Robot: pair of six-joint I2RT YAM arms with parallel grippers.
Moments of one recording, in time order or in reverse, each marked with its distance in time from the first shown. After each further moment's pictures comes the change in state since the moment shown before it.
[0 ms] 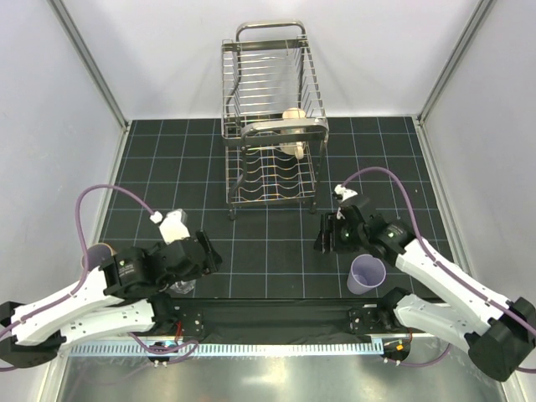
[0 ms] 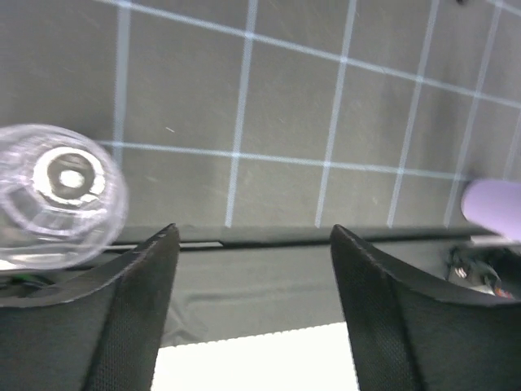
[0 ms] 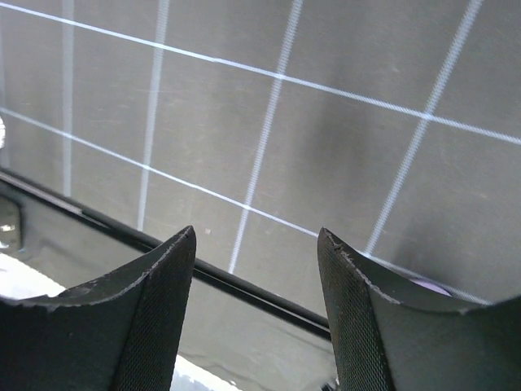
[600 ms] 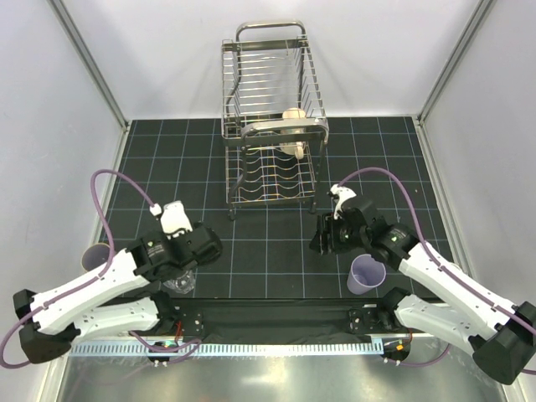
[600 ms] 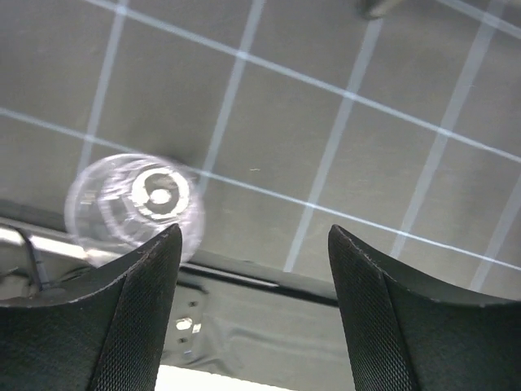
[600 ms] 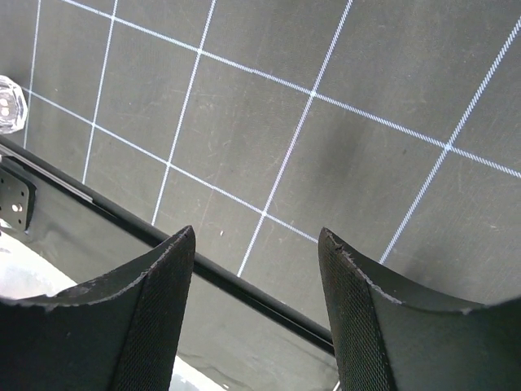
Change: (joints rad) left arm 0.058 0.211 0.097 -0.163 -0.179 -0.089; right arm 0.037 -0.052 -0.008 0.065 -0.031 -0.051
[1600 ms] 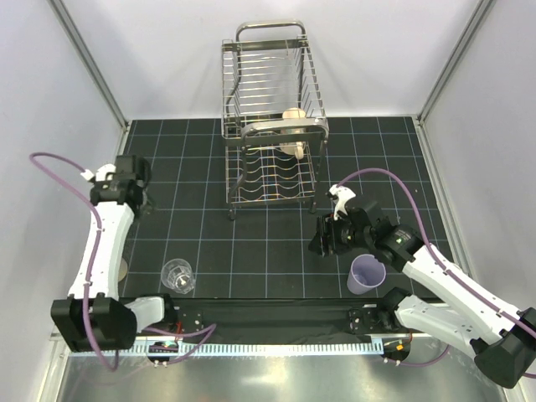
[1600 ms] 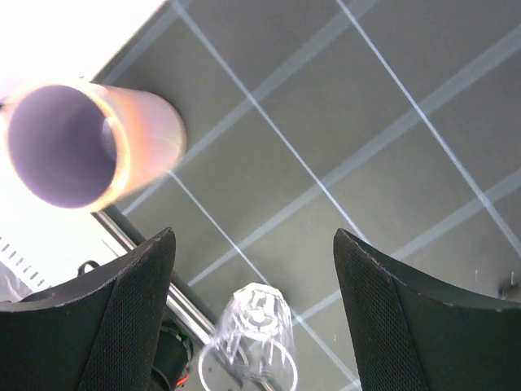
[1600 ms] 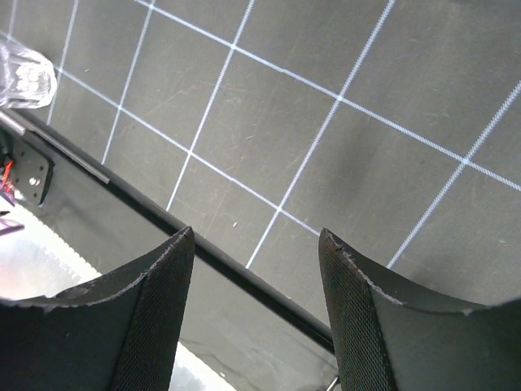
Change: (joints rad) left arm 1.083 0.280 0.193 0.179 0.150 0.623; right arm 0.000 -0.036 0.016 -0.016 -0.063 -0.066
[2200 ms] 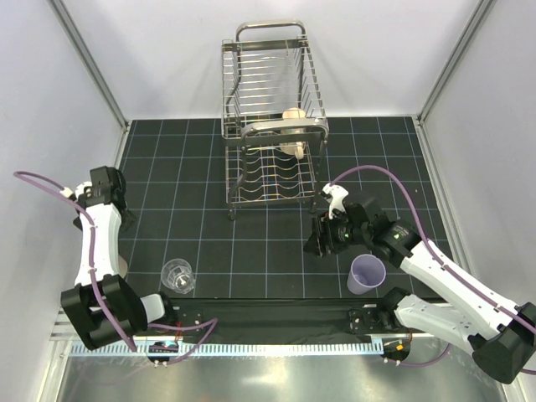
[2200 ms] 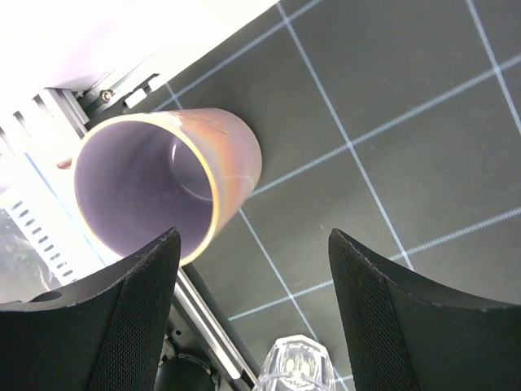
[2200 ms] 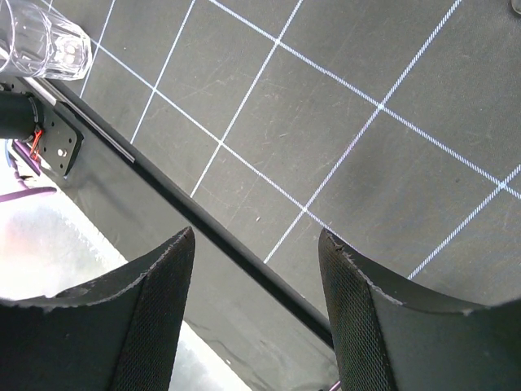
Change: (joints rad) left arm 0.327 0.040 -0.129 0.151 0.016 0.160; right arm 0.000 0.039 0.040 0.007 -0.109 -0.052
